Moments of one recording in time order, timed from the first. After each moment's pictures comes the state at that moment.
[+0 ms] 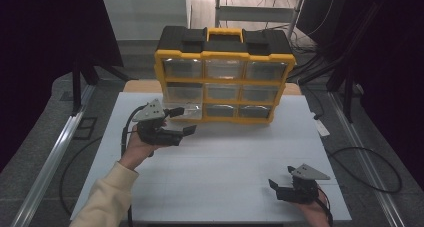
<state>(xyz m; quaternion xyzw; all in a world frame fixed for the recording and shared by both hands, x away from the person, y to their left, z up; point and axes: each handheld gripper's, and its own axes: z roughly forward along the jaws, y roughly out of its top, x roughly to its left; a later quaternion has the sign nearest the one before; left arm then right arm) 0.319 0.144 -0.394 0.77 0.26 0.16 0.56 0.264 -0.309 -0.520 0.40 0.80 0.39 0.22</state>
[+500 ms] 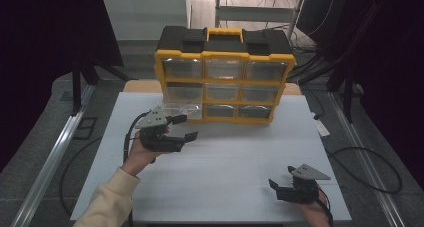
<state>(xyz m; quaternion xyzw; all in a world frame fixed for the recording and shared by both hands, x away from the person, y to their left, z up) 0.312 0.139 -0.410 0.78 0.26 0.14 0.55 0.264 -0.309 -0.520 0.40 0.80 0.39 0.22</state>
